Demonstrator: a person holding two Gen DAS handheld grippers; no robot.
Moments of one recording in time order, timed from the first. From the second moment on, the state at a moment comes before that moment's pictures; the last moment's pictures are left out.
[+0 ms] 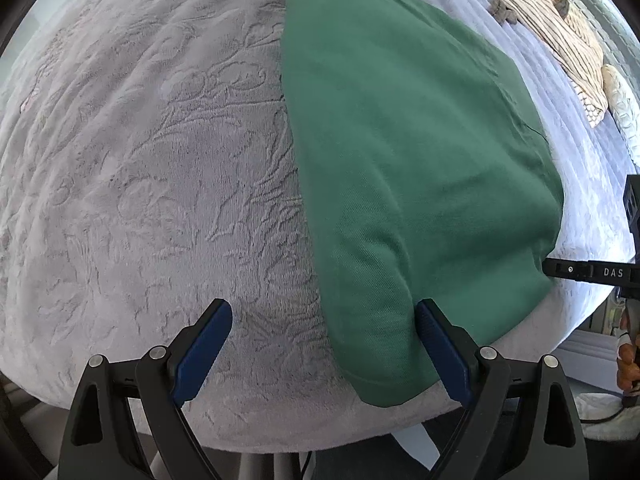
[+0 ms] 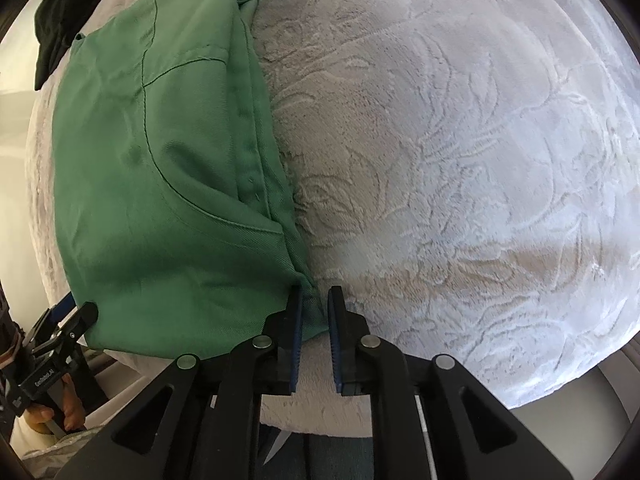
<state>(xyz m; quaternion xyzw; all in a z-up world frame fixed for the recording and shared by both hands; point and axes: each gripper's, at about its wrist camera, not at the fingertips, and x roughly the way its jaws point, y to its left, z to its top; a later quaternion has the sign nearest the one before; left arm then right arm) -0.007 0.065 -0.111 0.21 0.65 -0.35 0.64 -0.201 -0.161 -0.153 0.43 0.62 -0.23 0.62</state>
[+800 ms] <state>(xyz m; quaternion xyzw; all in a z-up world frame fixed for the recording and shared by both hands) 0.033 0.024 -0.006 0.18 0.59 -0.33 0.71 -0.179 -0.162 -0.035 0.38 0.56 -0.24 0.70</state>
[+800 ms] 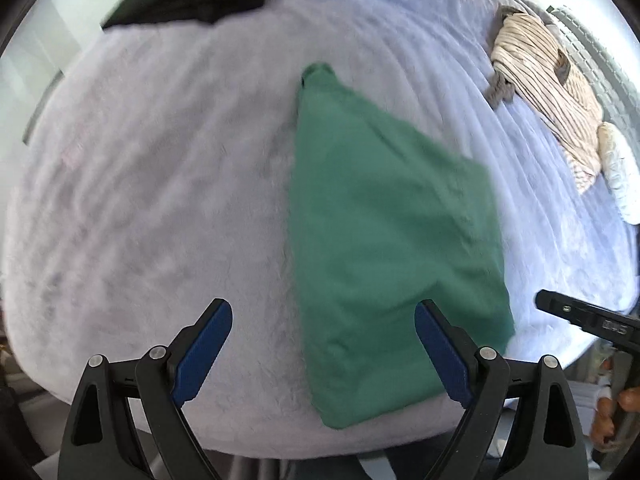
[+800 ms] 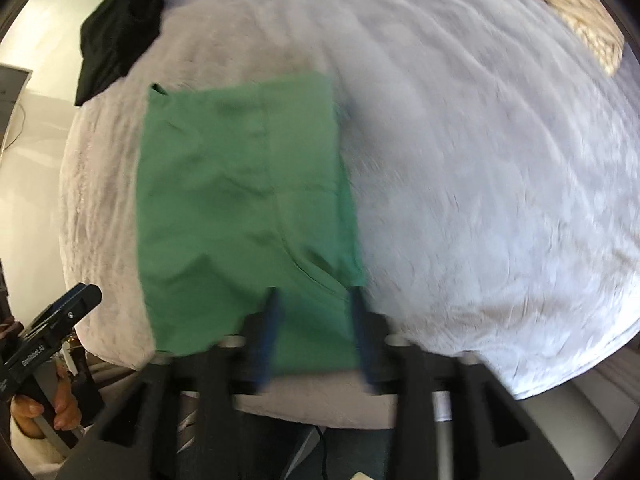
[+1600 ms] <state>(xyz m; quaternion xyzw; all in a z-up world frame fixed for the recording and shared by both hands) 0.005 0.003 0.043 0.21 0.54 -0.33 0.75 -0.142 -0.140 0.035 0.26 0.53 -0.32 0.74</state>
